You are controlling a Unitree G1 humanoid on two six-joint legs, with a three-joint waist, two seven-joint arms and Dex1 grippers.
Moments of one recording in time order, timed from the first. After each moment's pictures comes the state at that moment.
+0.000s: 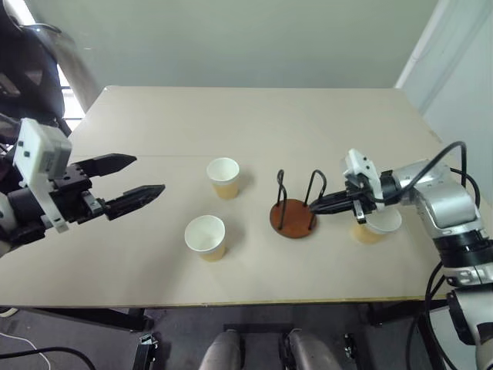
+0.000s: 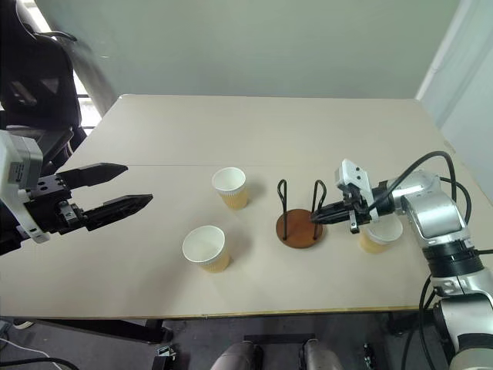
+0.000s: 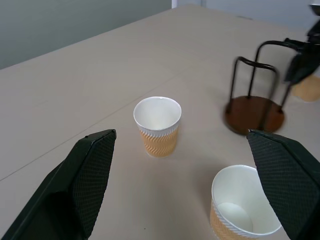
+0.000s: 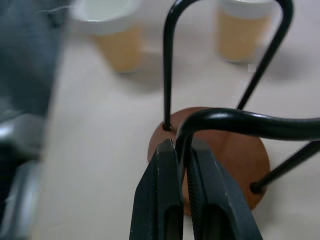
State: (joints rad) left arm -0.10 1.06 0.68 -0.45 -0.93 0.87 -0.81; right arm -0.71 -0.74 0.18 0.03 0.28 0.56 1.47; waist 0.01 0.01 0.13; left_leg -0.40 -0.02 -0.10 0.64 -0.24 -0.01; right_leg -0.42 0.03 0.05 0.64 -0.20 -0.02
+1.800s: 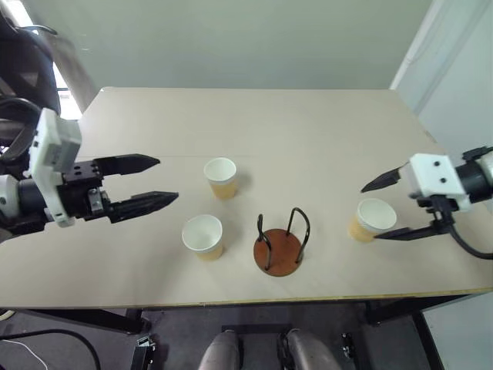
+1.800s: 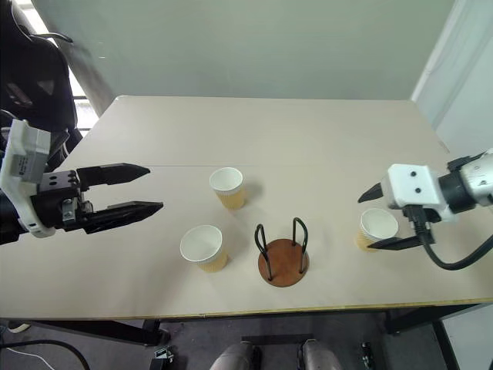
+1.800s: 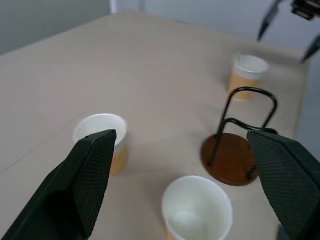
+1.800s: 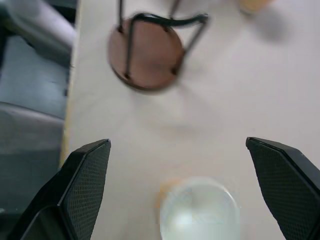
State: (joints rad) left arm -0.22 1.12 0.55 -0.39 -0.99 0.88 -1.01; right arm -0.58 -1.24 0.02 -0.26 0.29 0.39 1.53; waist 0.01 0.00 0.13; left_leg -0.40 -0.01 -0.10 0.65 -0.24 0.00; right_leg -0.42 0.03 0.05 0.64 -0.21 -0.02
